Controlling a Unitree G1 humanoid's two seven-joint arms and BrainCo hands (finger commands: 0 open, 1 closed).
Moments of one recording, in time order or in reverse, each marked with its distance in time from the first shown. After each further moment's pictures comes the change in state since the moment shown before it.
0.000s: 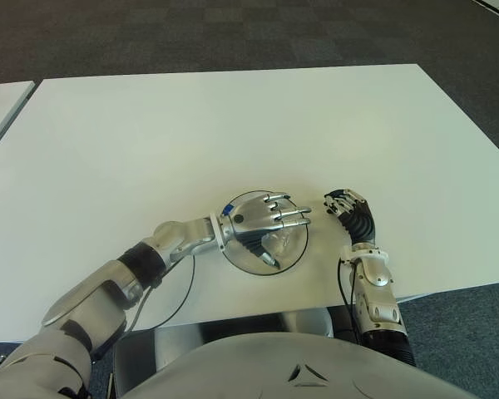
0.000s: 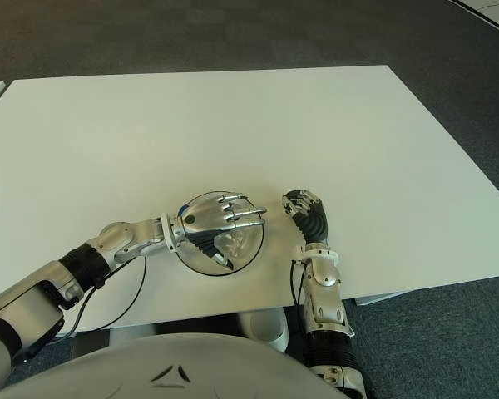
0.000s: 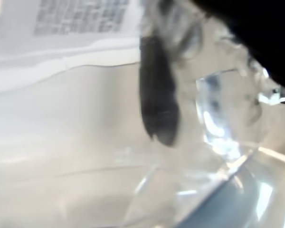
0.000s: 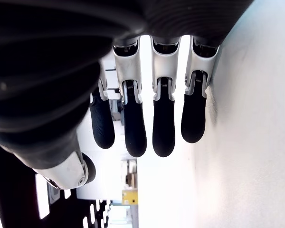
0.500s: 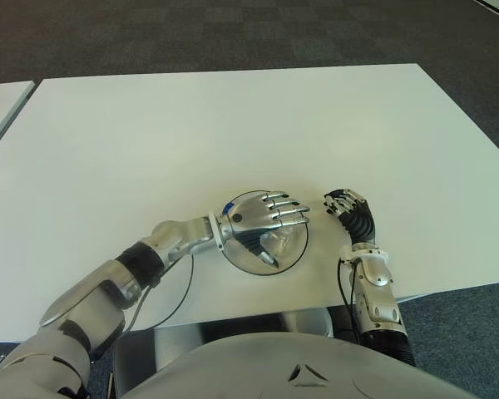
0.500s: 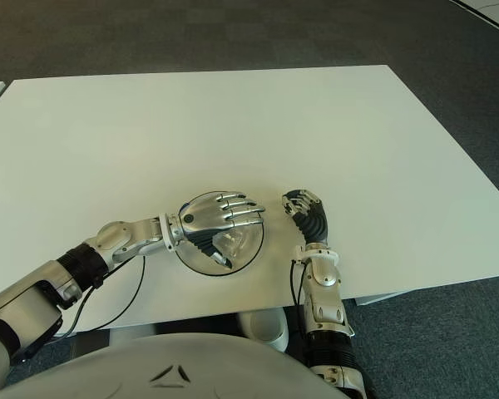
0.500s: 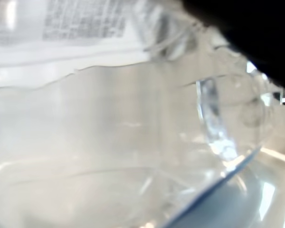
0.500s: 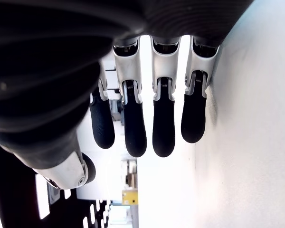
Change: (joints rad) left arm 0.001 0.013 0.009 -0.011 0.000 0.003 0.012; right arm 0.000 -0.001 0.000 -0.001 0.000 0.000 0.001
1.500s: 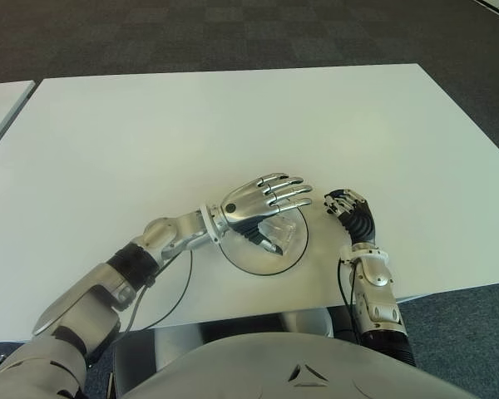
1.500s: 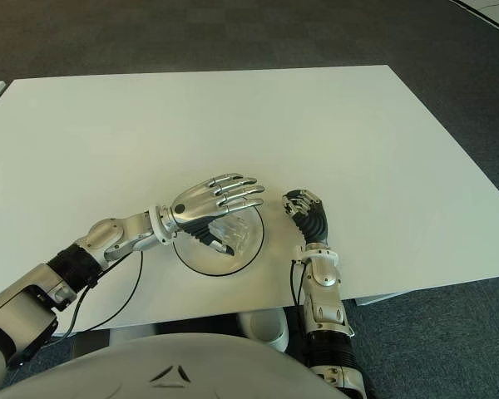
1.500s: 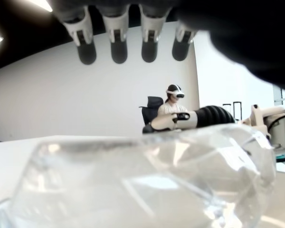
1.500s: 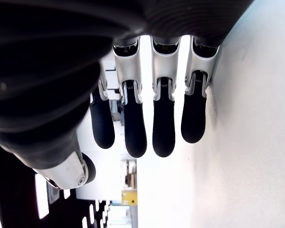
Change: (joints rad) left arm 0.039 0.011 0.110 -0.102 -0.025 0.006 0.085; right arm 0.000 -0.001 0.002 0.000 -0.012 0.001 -0.010
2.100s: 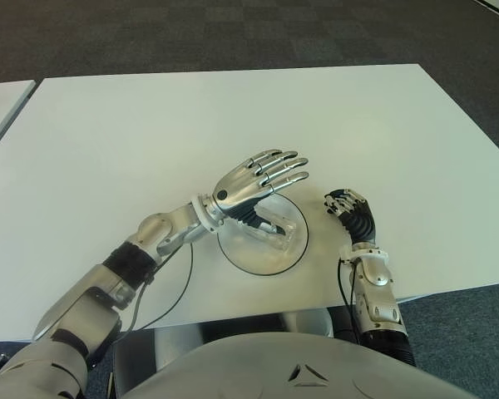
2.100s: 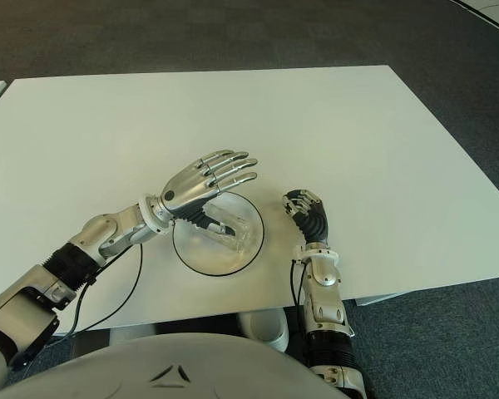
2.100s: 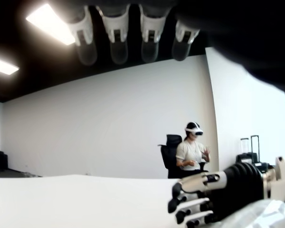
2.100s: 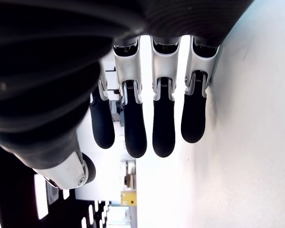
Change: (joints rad) left arm 0.027 -0.005 0.115 -0.065 -0.070 0.019 0.033; right arm -0.001 0.001 0.000 -0.004 0.001 0.008 0.000
